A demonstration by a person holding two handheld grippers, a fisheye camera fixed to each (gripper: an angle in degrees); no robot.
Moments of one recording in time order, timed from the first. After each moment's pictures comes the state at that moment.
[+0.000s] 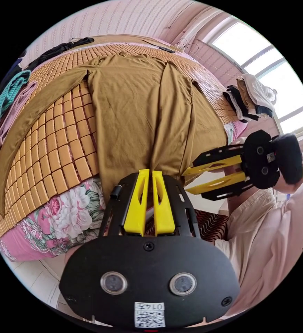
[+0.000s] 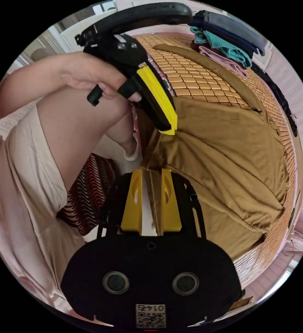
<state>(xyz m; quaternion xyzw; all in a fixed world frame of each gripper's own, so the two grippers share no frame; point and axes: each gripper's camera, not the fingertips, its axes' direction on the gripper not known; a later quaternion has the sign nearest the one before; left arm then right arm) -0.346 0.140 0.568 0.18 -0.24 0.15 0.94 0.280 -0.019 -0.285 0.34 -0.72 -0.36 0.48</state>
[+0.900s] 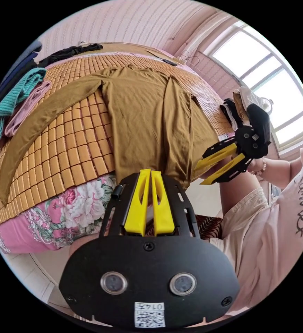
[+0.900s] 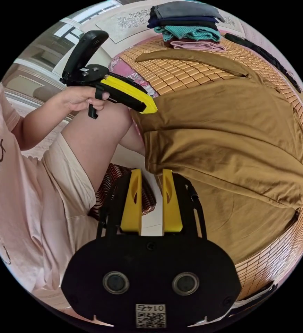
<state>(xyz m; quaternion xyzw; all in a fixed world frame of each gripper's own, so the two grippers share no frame) -0.364 0.198 0.536 0.23 -0.22 0.14 0.94 0.234 -0.020 -0.269 0.23 -0.85 -0.33 0.35</state>
